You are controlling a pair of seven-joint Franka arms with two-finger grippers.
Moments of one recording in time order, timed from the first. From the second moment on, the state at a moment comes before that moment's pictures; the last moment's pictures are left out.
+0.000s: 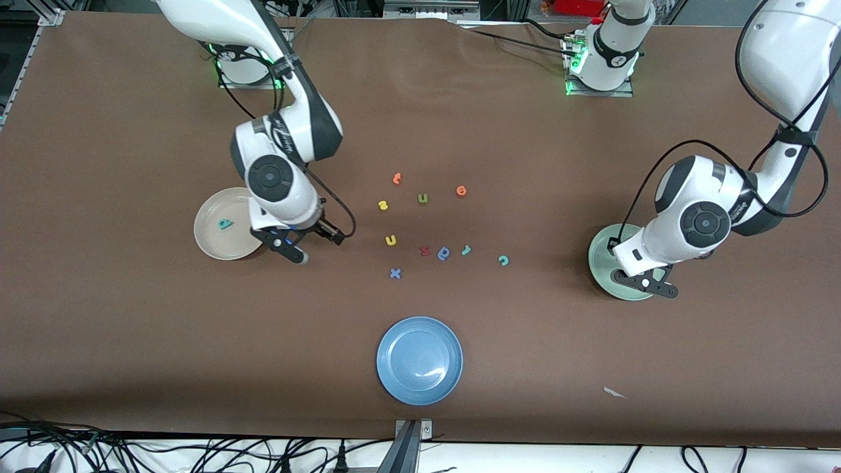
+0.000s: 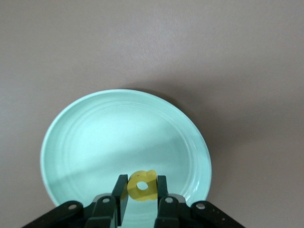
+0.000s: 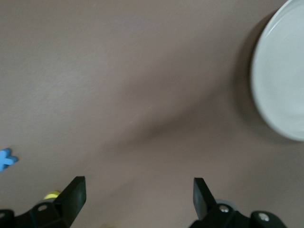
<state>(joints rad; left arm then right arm) 0.45 0.60 -0.60 -1.83 0.48 2.13 -0.06 0.64 0.53 -0.15 -1.72 0.10 2.14 1.05</state>
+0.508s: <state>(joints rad) 0.47 0.64 -0.62 -1.79 0.50 2.17 -0.03 0.72 0.67 -0.13 -1.63 0.10 2.26 1.27</state>
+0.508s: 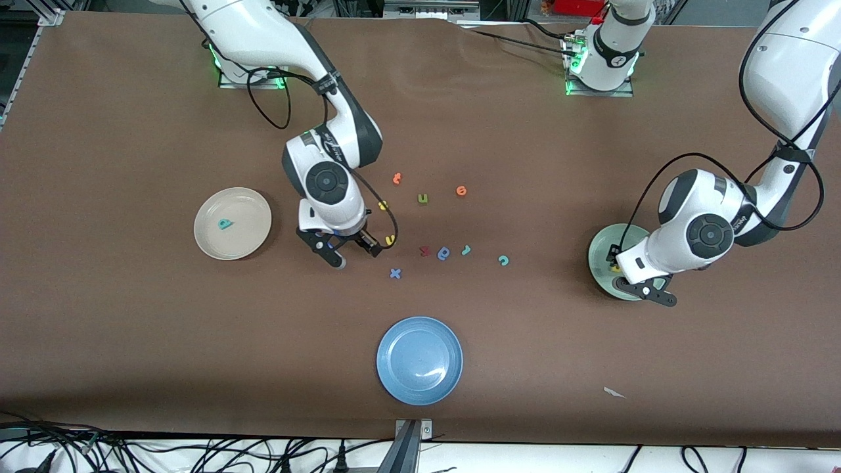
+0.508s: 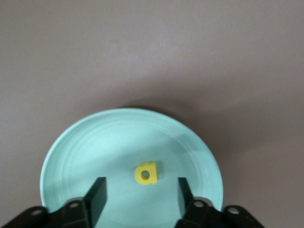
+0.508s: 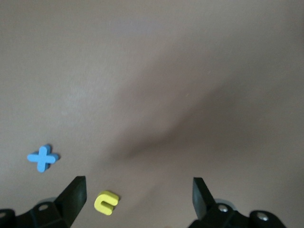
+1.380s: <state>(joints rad) 0.12 0.76 -0.62 -1.73 0.42 2.28 -0.70 0.80 0.76 -0.13 -1.63 0.10 2.44 1.40</state>
